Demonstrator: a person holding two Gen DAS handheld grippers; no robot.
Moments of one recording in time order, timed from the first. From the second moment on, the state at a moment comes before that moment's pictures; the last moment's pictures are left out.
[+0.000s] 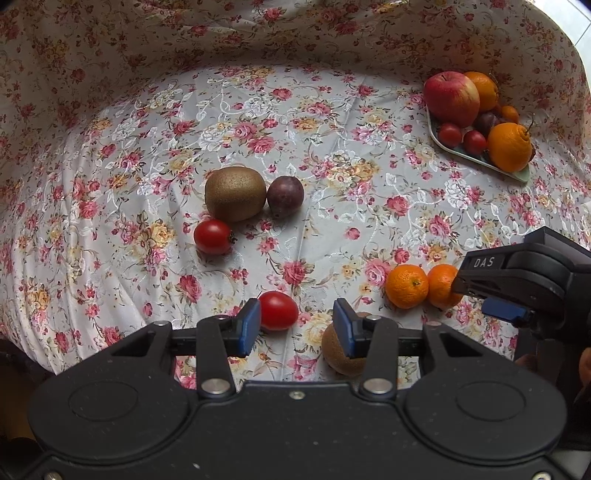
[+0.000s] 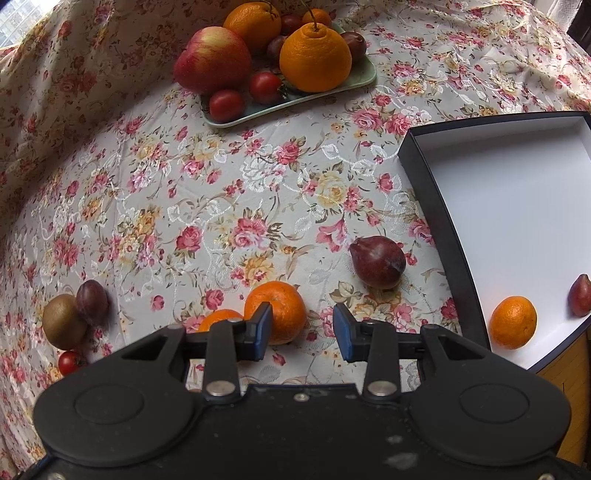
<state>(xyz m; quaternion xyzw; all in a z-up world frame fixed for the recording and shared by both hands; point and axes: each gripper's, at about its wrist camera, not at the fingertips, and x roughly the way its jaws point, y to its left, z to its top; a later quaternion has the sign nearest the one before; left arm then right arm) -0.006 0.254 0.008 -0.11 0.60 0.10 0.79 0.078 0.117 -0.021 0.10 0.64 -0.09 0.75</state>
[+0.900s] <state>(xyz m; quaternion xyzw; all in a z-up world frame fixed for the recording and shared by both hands) -0.010 0.271 0.010 -0.12 0.59 0.11 0.79 0.085 0.141 -0.040 0.09 0.65 -0.07 0.75</state>
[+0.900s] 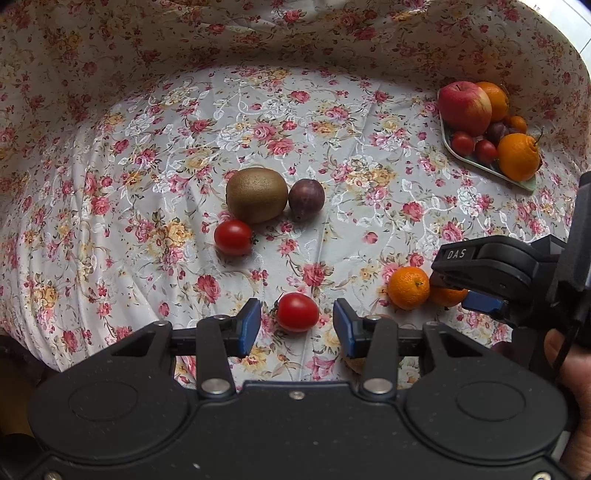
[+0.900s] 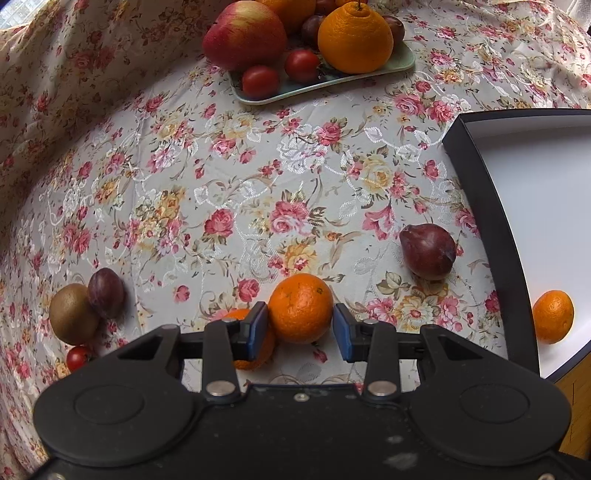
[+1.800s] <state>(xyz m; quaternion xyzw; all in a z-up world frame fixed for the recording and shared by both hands) -0.005 0.287 -0.010 -0.14 0.62 0.11 0.76 0.091 0.140 -0.048 0.11 0.65 -0.08 0.75</state>
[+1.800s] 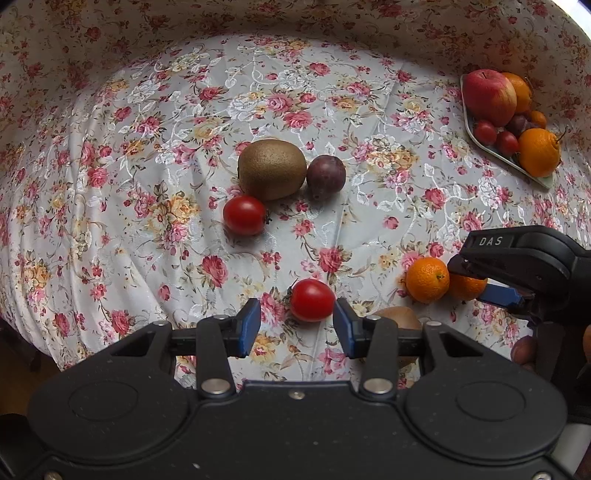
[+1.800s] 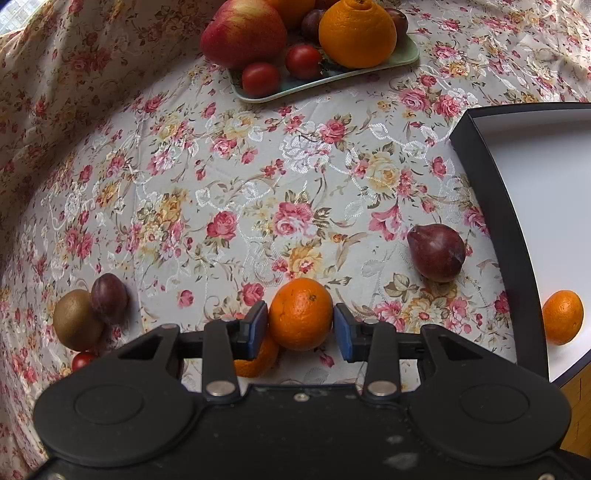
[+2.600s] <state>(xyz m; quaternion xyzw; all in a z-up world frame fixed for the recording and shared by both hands) 0.002 0.229 -0.015 -0.12 0.62 0.03 0.77 0.085 0.083 -0.002 0.20 0.62 -0.05 0.76</state>
